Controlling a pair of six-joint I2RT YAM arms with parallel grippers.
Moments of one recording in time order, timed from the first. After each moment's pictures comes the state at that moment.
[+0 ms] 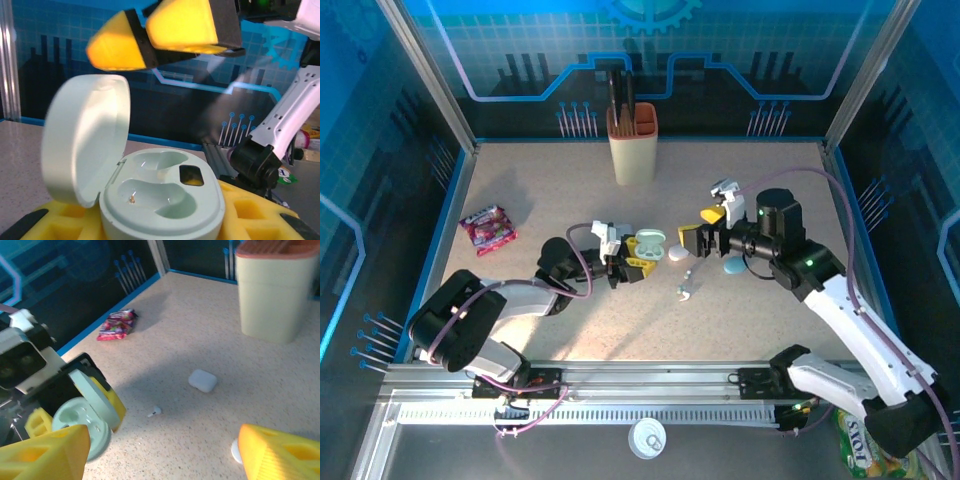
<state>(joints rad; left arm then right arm) -0.53 1.48 0.45 1.28 0.87 -0.32 0.47 0.96 0.98 -0.44 -0.39 0.17</state>
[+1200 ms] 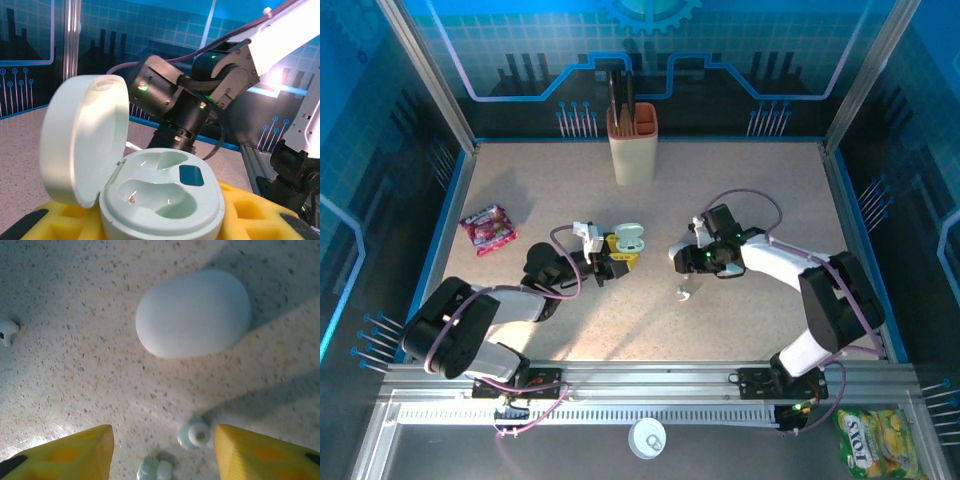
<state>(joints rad) -0.43 1.43 0.34 1.28 0.80 -0.32 0.44 1.60 0.88 -0.39 -0.34 0.35</state>
